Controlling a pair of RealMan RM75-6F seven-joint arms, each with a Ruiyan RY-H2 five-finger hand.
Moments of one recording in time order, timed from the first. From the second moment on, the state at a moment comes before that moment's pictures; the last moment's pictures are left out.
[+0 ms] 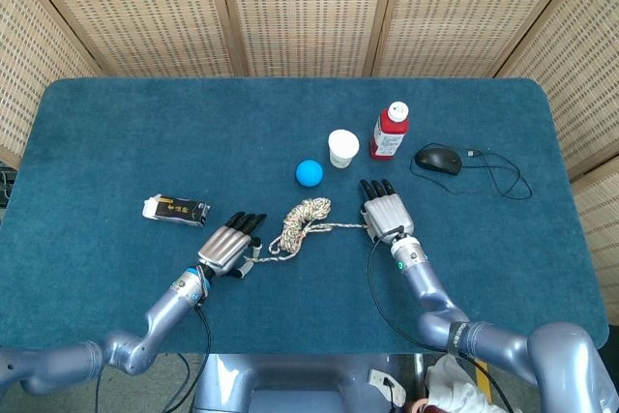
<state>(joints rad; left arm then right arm) -0.71 -1.72 -0.12 -1.30 1.23 0.81 0.26 0.81 -1.77 0.18 -1.09 -0.95 0.84 -0.53</state>
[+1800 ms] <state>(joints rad) -0.59 -1.31 -0.20 -1.06 1.20 0.95 0.00 0.74 -1.57 0.22 -1.16 -0.87 0.95 -0.58</state>
